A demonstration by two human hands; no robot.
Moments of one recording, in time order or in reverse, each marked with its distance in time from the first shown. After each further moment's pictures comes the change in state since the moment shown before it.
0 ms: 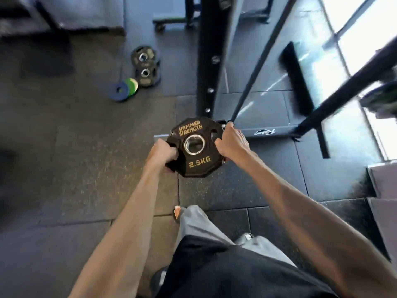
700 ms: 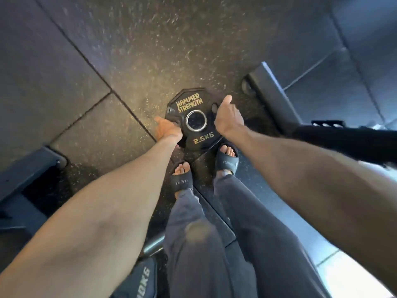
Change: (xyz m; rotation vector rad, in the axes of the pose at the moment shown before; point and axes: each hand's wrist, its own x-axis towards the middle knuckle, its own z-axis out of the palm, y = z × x) left_hand 0.355 -0.414 0.142 -0.738 0.345 -0.874; right_hand 0.199 -0.066 0.562 -0.711 -0.543 -0.587
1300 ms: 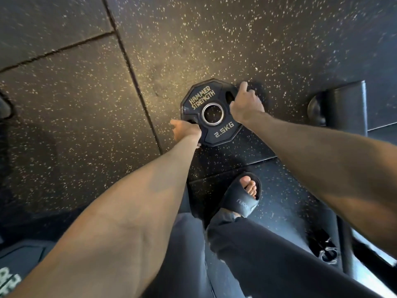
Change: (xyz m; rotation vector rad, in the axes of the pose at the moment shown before) left_hand 0.208 -0.045 0.150 -0.577 -0.014 -0.435; right_hand 0.236 -0.011 0.176 -0.414 -0.164 -0.225
